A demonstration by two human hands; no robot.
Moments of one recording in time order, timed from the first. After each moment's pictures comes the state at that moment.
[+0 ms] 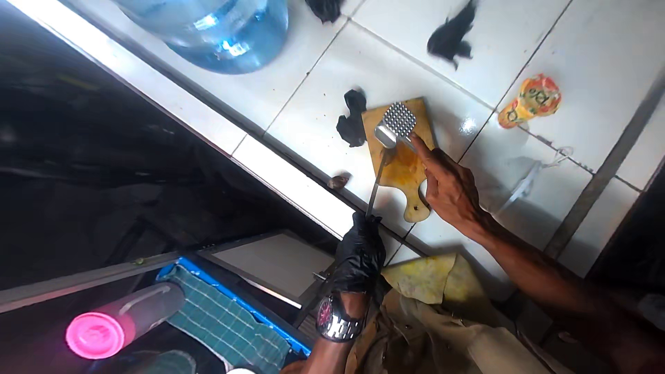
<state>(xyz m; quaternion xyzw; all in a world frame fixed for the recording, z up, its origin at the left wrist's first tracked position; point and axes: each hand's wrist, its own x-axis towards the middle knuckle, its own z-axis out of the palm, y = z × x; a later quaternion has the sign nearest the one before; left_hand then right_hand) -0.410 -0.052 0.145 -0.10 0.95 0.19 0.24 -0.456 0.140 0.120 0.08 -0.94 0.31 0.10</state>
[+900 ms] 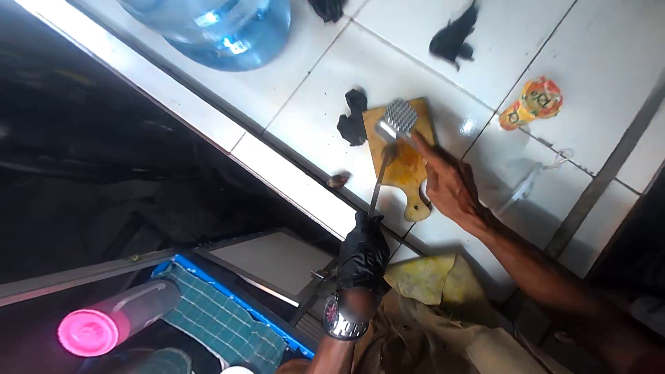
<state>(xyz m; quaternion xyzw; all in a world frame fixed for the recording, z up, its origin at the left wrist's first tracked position) -0.411 -0.043 0.147 -0.14 0.93 0.18 0.28 -0.469 0.137 0.121 0.06 -0.94 0.33 0.08</state>
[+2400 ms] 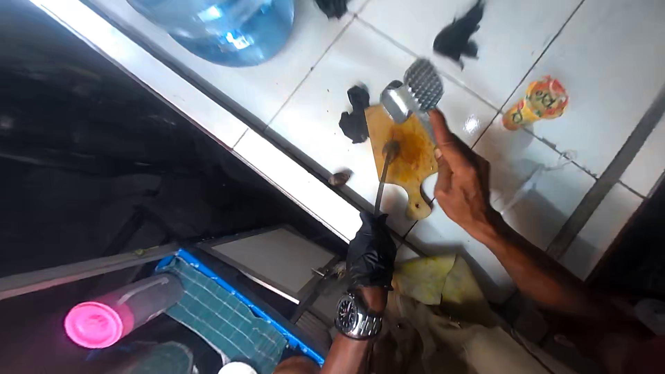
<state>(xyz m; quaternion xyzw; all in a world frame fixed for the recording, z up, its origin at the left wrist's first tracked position) -0.410 -0.024 0.149 -0.17 0.93 0.14 0.30 -0.461 0.141 0.142 0.07 -0.94 0.33 0.09</state>
